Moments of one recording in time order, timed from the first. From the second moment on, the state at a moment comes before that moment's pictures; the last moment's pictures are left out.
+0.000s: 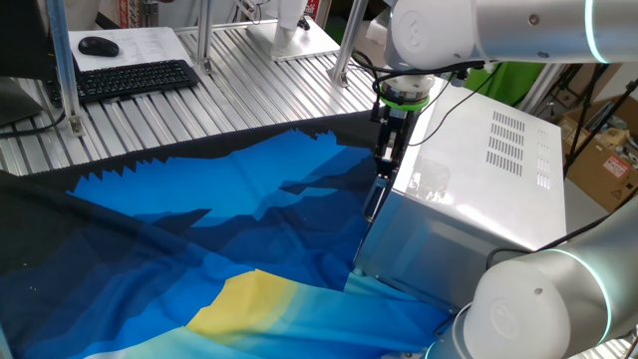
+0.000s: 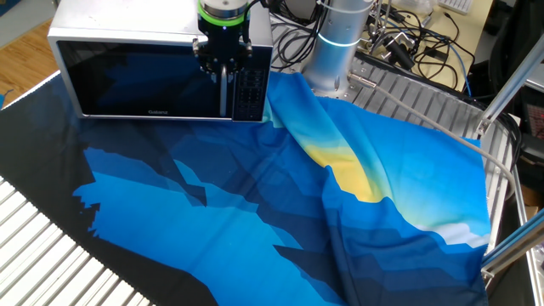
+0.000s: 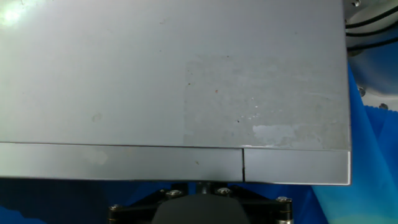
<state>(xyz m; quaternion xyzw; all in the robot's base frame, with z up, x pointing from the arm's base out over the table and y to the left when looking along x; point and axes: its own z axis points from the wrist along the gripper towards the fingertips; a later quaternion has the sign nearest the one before) 0.371 -0.132 0.181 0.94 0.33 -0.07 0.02</state>
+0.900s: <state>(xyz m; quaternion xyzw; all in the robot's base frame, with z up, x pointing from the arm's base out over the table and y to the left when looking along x) 0.395 -0.122 0.183 0.94 0.33 -0.07 0.02</state>
